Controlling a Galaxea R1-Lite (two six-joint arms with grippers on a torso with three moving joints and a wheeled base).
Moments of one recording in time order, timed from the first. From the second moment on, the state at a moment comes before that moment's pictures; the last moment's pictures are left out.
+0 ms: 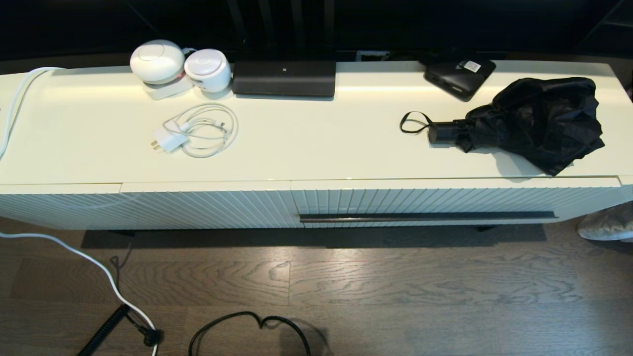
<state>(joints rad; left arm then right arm) 0.00 0.00 0.00 -0.01 0.00 -0.01 0.01 0.01 -0.16 0.07 -0.01 -0.01</state>
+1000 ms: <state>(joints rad) 0.00 0.00 0.00 -0.01 0.00 -0.01 0.18 0.67 -0.86 0.30 0.04 -0.85</state>
